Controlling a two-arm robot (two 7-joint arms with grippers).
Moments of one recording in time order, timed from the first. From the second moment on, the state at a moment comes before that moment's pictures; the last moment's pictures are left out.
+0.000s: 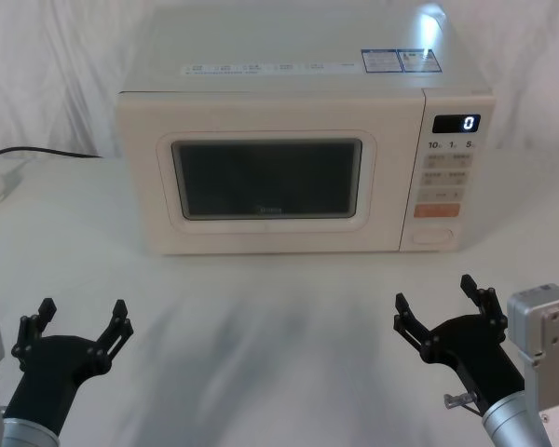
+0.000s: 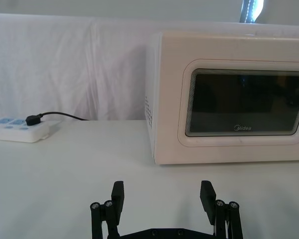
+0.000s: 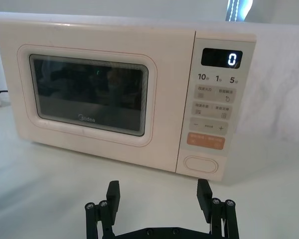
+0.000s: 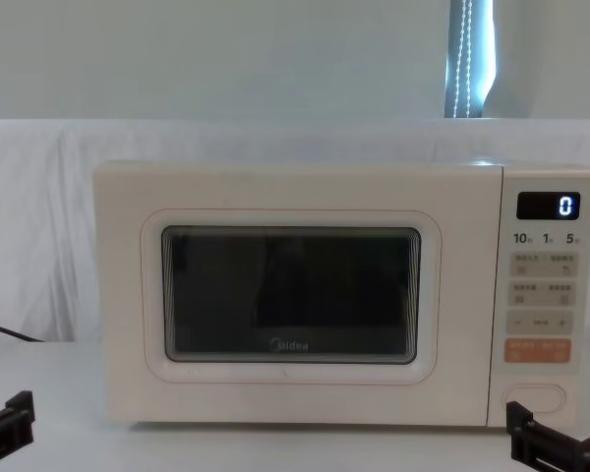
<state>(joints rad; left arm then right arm) 0.27 0.24 0.04 -1.85 -0.25 -0.02 -0.02 -0.17 0.19 -0.26 -1.77 0.07 -0.06 -0.03</state>
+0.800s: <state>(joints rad) 0.27 0.24 0.04 -1.85 -0.25 -0.02 -0.02 -0.17 0.19 -0.26 -1.77 0.07 -0.06 -0.03</state>
